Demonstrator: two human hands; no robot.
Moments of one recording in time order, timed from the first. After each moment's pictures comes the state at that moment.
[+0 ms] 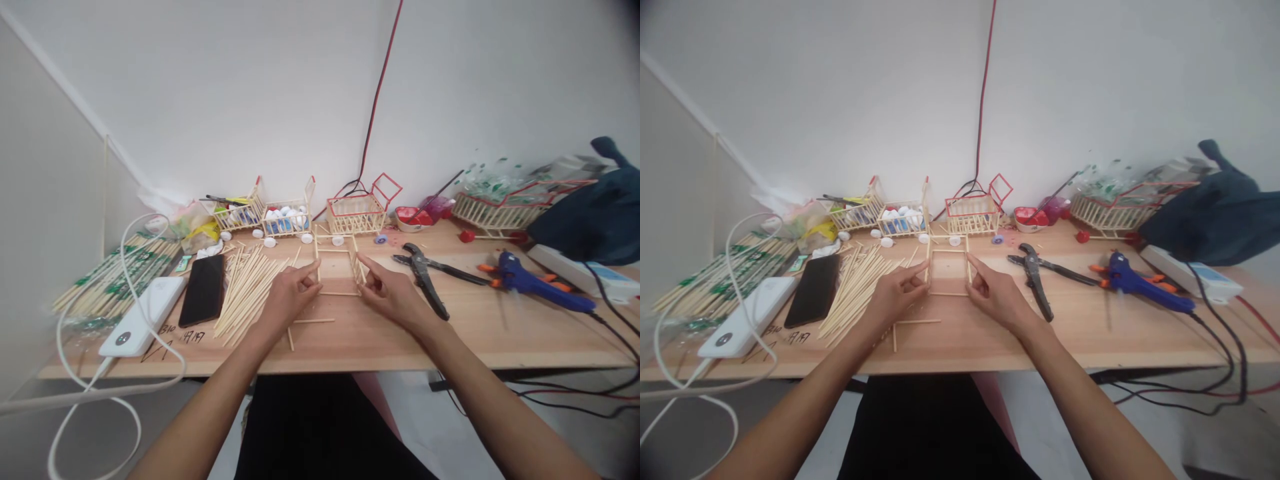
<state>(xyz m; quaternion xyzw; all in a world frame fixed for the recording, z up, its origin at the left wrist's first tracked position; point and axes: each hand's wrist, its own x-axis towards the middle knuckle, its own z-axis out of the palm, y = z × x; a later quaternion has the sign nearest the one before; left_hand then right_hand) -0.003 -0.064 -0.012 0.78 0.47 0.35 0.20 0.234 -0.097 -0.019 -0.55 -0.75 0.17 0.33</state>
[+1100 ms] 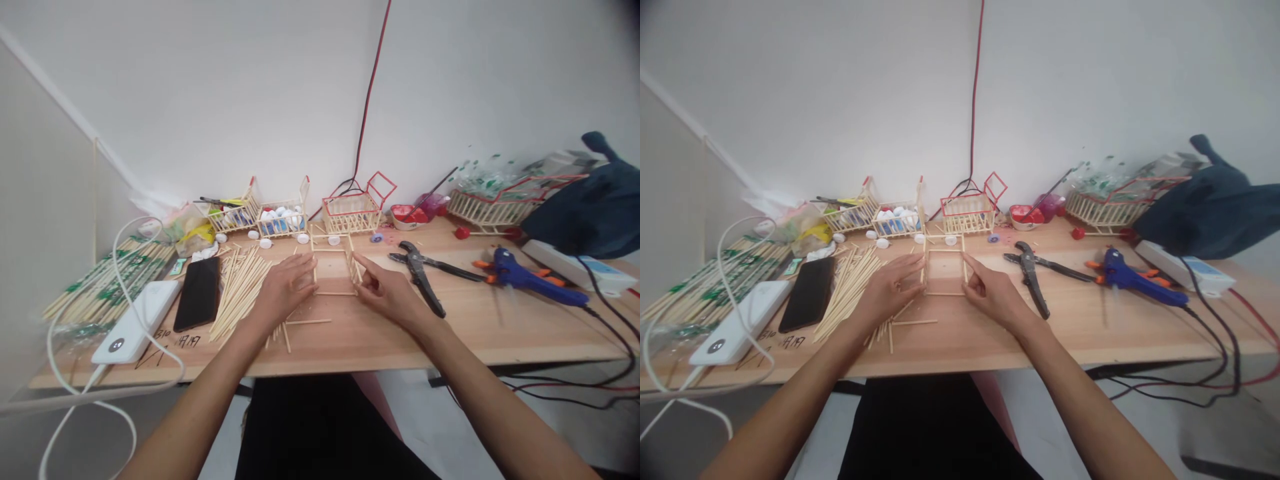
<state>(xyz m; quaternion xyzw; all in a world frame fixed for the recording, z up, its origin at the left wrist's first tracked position) -0.013 -0.048 -0.013 0.87 0.37 0.33 0.07 0.237 -0.095 -0.021 -0.55 -0.75 0.17 0.33</state>
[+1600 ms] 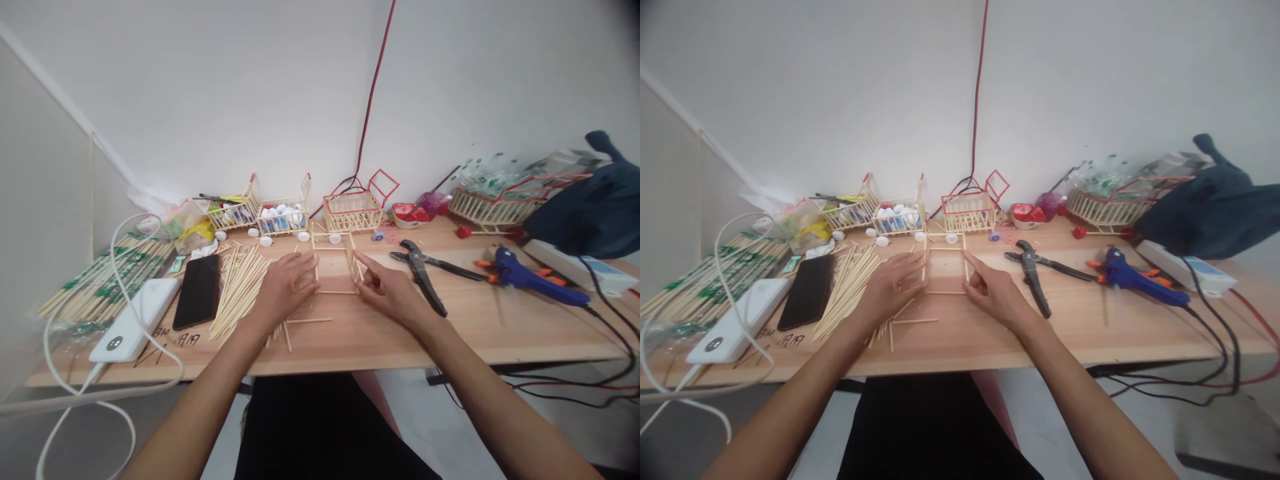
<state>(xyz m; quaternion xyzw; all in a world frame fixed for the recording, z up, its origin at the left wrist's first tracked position) -0.014 -0.046 -0.017 0.87 0.36 0.34 0.04 0.237 -0.096 -0.021 -0.55 -0.74 0.19 0.34</state>
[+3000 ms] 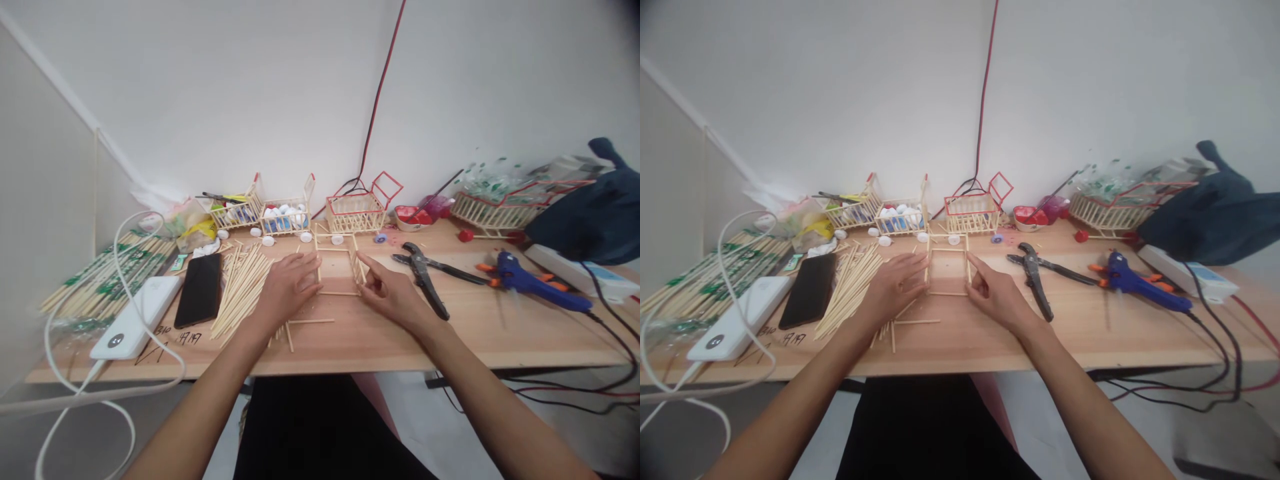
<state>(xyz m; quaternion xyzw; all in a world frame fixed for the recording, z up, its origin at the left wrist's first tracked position) -0.014 -0.048 -0.016 0.87 0.37 0.33 0.03 0.235 -0.096 -0.022 -0.55 -0.75 0.17 0.33</state>
